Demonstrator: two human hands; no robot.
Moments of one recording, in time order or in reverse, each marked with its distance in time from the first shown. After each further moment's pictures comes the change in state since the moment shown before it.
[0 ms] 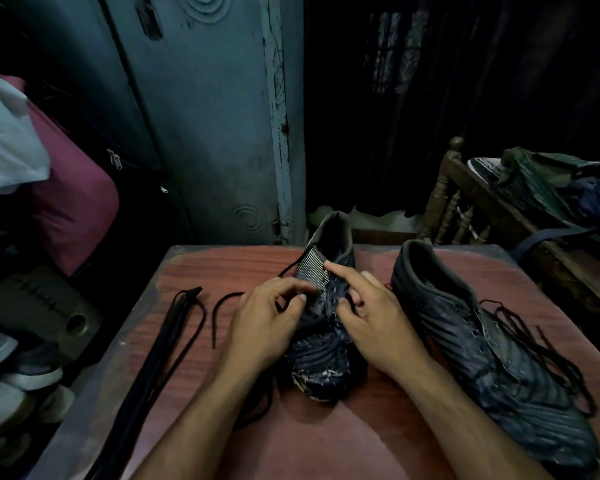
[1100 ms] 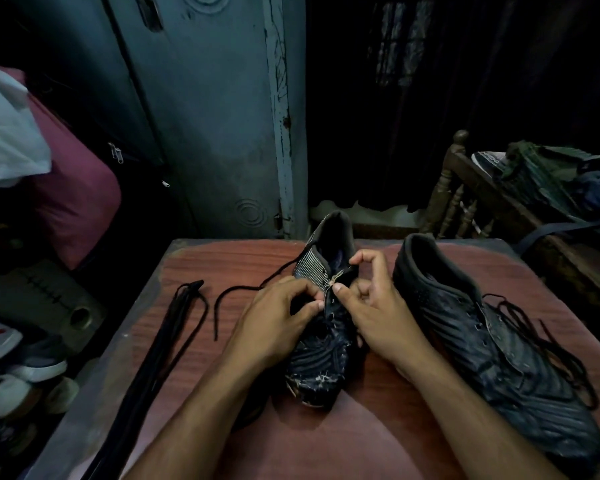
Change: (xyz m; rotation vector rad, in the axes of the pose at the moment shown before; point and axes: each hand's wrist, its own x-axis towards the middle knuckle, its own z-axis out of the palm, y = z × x) left_hand 0.001 -0.009 0.006 0.105 -0.162 0.096; right_hand 0.000 -0.002 0.002 0.381 -0.007 0.150
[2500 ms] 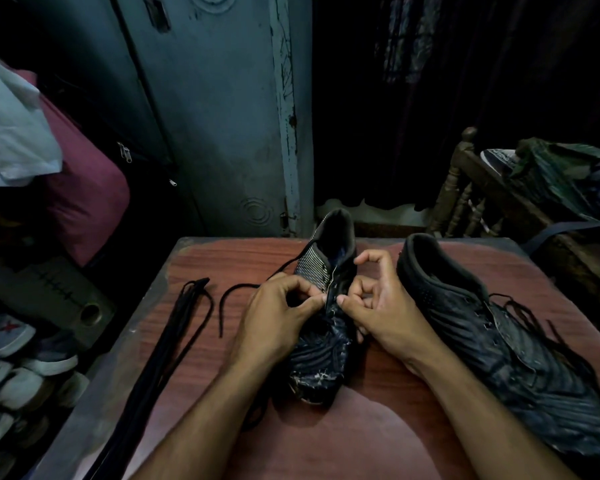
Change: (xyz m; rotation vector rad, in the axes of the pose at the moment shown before) left_hand -0.006 0.019 0.000 -0.170 0.155 -0.222; right_hand -0.001 0.004 -0.010 0.181 -0.140 0.012
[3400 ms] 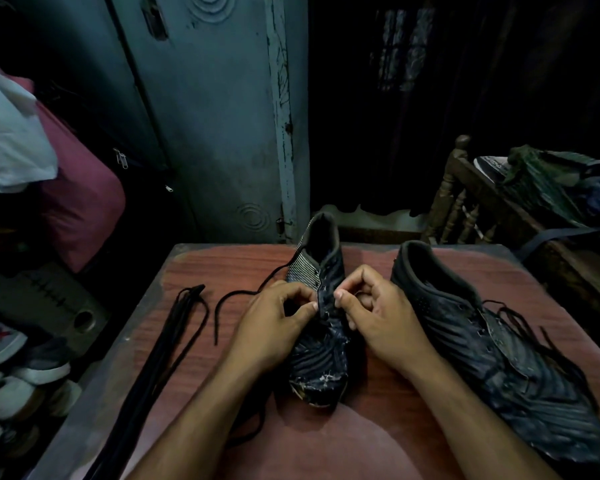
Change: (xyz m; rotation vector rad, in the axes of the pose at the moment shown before) left_hand 0.008 -0.011 -0.002 0.036 -0.111 0.086; right_hand -0.003 -0.010 0.001 -0.213 0.082 -0.076
